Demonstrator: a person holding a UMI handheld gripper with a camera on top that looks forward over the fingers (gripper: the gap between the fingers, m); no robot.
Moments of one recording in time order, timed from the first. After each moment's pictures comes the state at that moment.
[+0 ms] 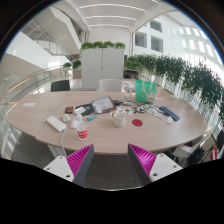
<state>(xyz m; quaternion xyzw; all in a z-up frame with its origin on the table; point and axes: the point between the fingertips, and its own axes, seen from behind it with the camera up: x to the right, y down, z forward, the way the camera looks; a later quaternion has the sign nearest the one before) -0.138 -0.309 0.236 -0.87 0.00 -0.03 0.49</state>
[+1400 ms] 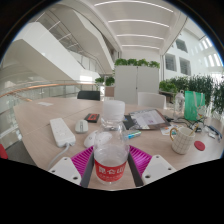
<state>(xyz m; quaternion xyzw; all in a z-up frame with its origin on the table) -0.313 -0.030 0.058 -0.79 -0.14 0.08 0.60</state>
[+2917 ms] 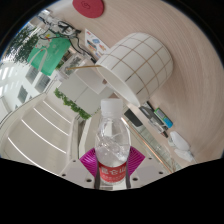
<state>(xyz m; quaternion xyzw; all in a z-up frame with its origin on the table) -0.182 0.109 0.194 -0.41 0.55 0.72 0.08</state>
